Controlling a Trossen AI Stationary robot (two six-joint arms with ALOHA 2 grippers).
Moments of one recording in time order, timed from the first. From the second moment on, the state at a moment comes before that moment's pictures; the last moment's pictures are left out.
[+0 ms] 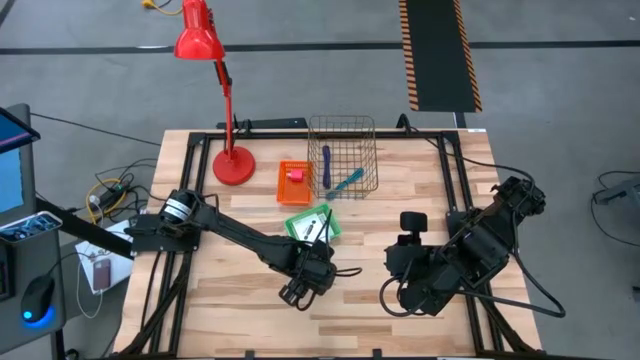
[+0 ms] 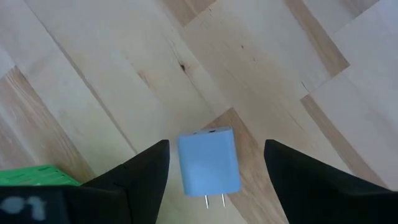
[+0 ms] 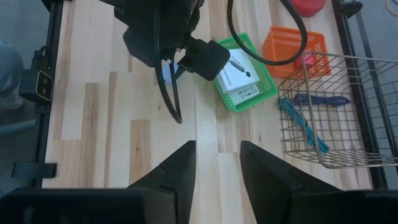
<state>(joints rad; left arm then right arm) -0.35 2.02 1.55 -0.75 -0.03 0.31 0.71 1.71 2.04 -1.57 0.52 0.55</state>
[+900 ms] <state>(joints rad) -0.35 2.08 1.55 -0.79 -0.04 0.28 0.72 1.71 2.04 -1.57 0.52 0.55</state>
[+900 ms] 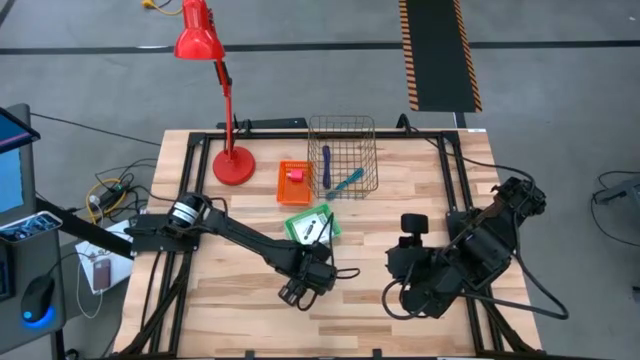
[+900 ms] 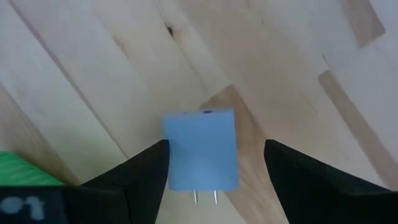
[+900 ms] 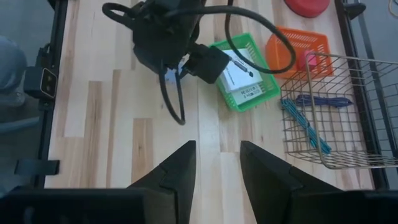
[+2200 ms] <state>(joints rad) -0.33 2.08 1.55 -0.77 -0.02 0.23 0.73 1.71 2.04 -1.57 0.53 0.56</state>
